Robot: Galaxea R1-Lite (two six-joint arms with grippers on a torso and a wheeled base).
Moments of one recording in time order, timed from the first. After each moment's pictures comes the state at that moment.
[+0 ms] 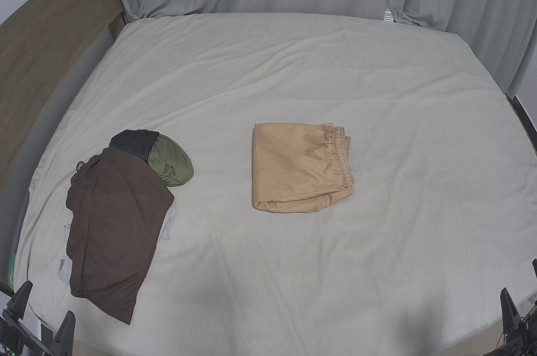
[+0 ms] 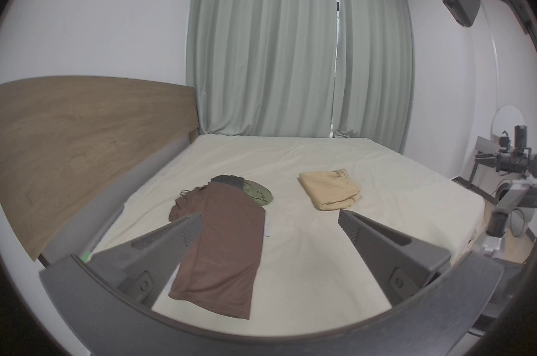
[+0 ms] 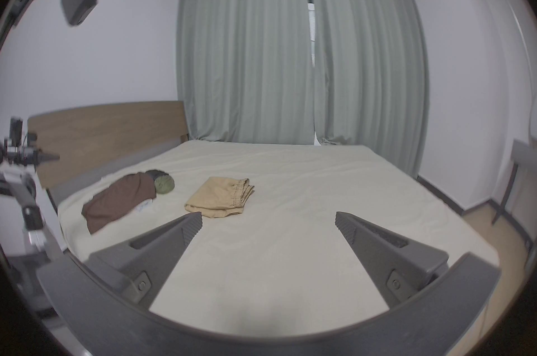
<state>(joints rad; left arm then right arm) -0.01 0.09 -0.02 -0.08 -0.13 -0.01 0.00 0.02 -0.02 -0.07 0.12 -0.05</state>
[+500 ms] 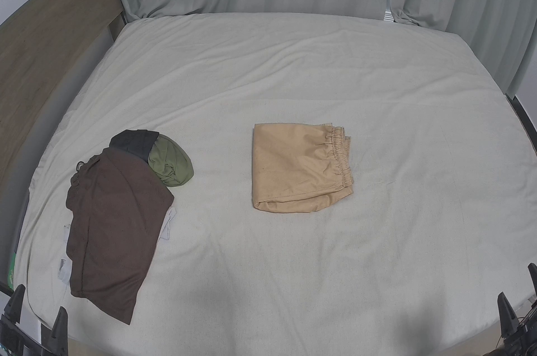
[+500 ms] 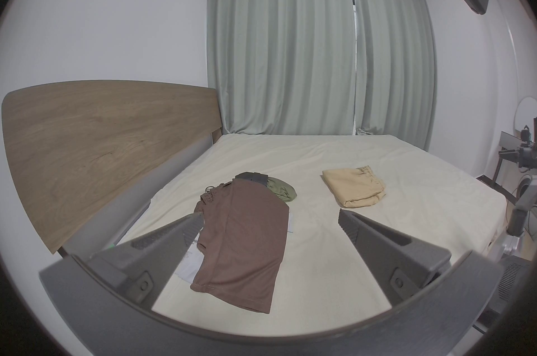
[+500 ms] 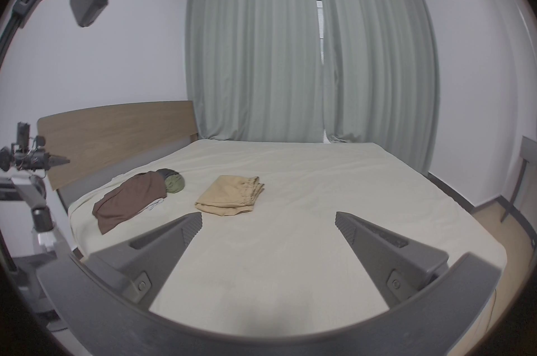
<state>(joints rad) 0.01 0.02 -0.02 -0.01 -0.01 0.00 0.00 0.01 -0.02 -0.05 0.17 -0.01</state>
